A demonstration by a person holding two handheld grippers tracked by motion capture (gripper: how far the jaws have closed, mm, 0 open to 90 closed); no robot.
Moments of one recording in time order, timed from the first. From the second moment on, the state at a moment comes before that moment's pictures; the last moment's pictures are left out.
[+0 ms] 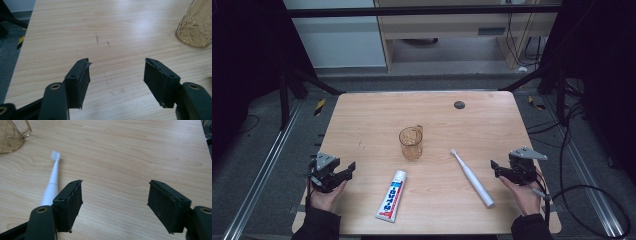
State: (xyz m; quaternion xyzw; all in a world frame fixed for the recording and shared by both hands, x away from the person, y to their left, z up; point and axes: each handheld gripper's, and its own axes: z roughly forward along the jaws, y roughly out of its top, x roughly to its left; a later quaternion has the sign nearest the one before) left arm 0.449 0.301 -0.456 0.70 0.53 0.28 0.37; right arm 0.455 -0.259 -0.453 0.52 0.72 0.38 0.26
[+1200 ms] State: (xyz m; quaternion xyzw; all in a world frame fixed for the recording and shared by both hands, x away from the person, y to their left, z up) left arm 0.454 0.305 -0.470 0.73 0.53 0.26 0.36; right arm 0.475 -0.200 -0.416 0.48 0.77 0.37 0.20
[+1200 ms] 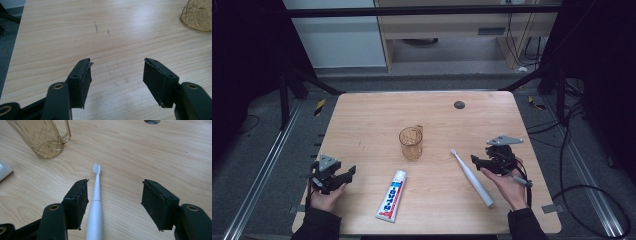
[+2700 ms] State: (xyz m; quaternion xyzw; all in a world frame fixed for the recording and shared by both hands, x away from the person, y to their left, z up) left arm 0.455 0.302 -0.470 0.74 0.52 0.26 0.35; right arm 0.501 -0.166 -0.445 0.48 0.83 0.25 0.12
